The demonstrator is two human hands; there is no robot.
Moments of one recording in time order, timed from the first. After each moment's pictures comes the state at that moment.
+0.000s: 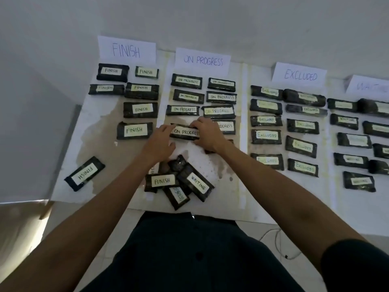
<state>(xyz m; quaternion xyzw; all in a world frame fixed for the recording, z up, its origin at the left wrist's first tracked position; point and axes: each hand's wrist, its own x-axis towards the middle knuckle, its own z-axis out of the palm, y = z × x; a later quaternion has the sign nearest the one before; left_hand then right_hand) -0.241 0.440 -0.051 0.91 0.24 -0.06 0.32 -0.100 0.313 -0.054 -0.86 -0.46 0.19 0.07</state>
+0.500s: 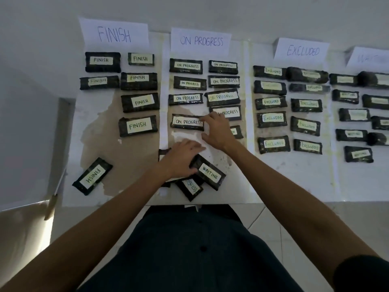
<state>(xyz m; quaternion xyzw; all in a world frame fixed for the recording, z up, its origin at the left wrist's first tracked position) -0.267 0.415 -0.063 0.94 -0.05 -0.19 0.27 -0.130 0.299 -0.063 -0.91 -0.35 0.18 0.14</state>
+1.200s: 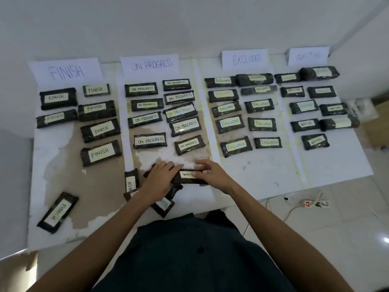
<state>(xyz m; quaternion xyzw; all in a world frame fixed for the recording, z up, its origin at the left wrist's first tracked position) -0.260 0.362 -0.056 0.97 -0.06 -0.16 0.19 -0.179 0.172 -0.041 -0.77 0.00 0.44 0.46</state>
